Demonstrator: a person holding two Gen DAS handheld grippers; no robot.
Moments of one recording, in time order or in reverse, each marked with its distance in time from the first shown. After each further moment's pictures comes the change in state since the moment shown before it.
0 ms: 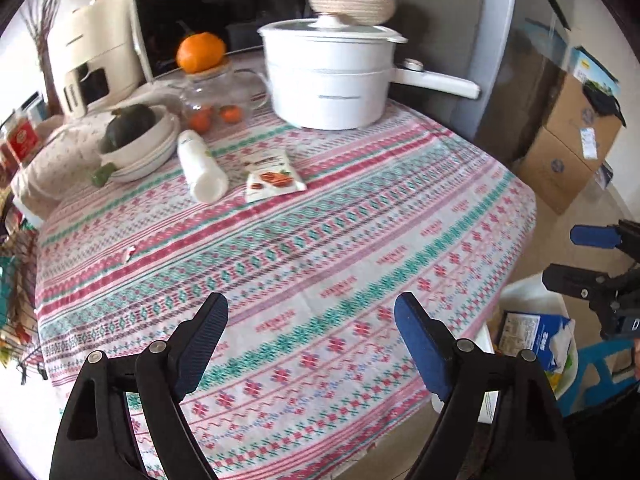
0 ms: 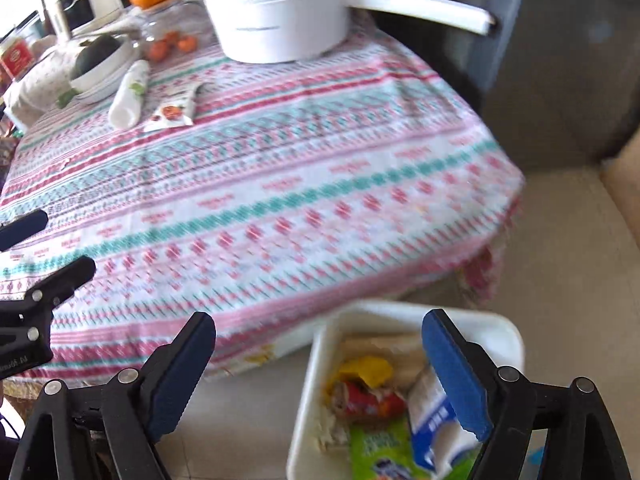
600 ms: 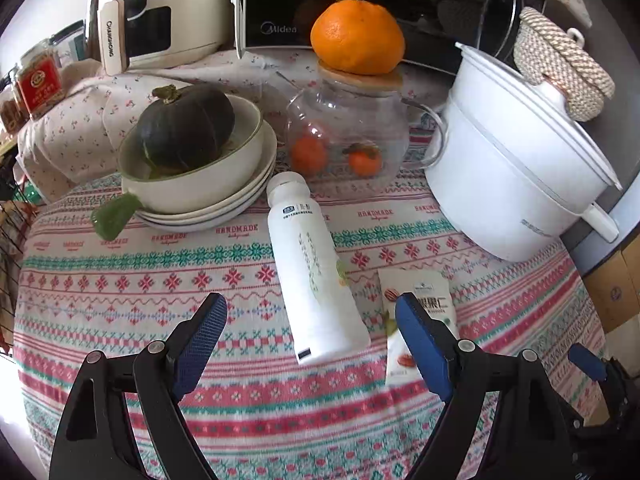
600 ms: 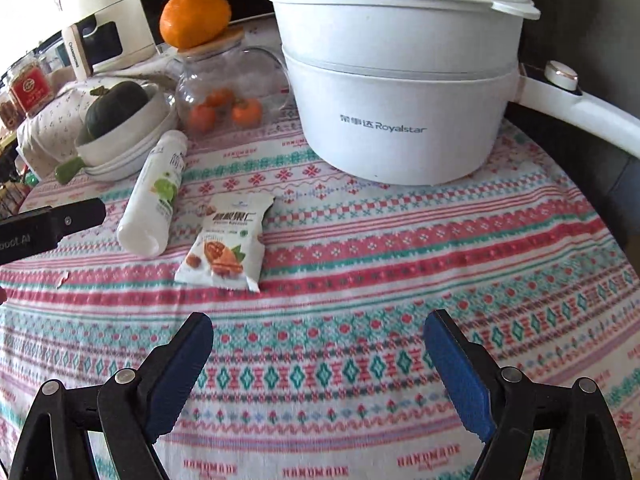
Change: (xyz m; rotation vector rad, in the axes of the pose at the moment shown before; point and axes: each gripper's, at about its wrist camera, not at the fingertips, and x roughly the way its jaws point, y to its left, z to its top) left arm 0.149 0.142 0.138 -0.288 0.003 0.115; right arm 0.135 0.078 0.149 -0.063 -0.177 0.123
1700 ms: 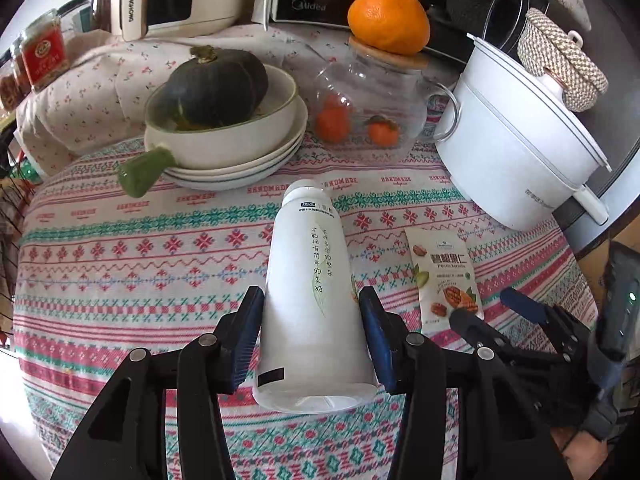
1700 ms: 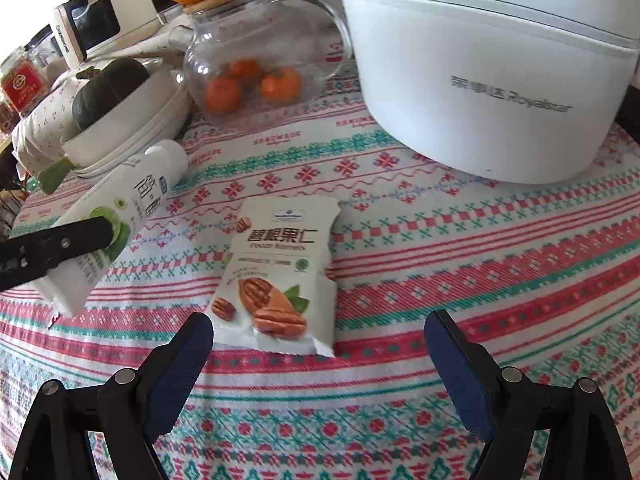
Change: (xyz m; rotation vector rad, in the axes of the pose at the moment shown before) left arm -0.029 0.053 -0.035 -0.008 0.051 -0.069; right arm 0.083 0.046 0.020 0.022 0.056 0.072
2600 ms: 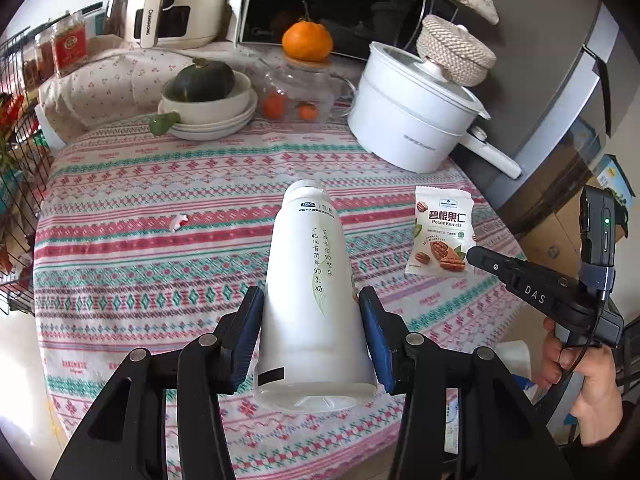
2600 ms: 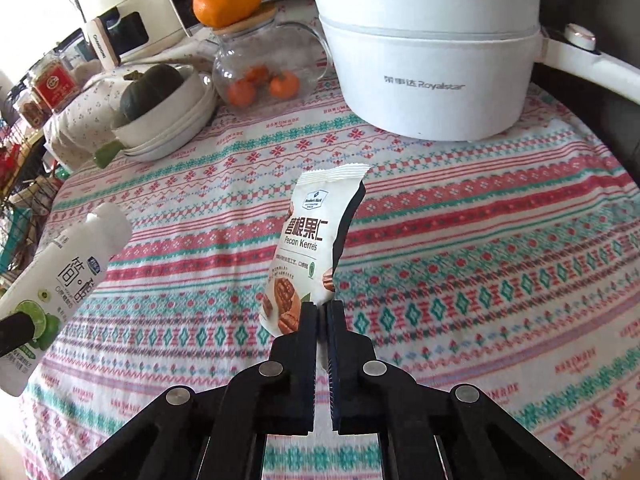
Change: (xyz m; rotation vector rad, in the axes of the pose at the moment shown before) left arm -0.140 -0.046 -0.121 0.022 -0.029 -0.147; right arm -0.115 -0.017 -0.053 0.014 0.011 0.022
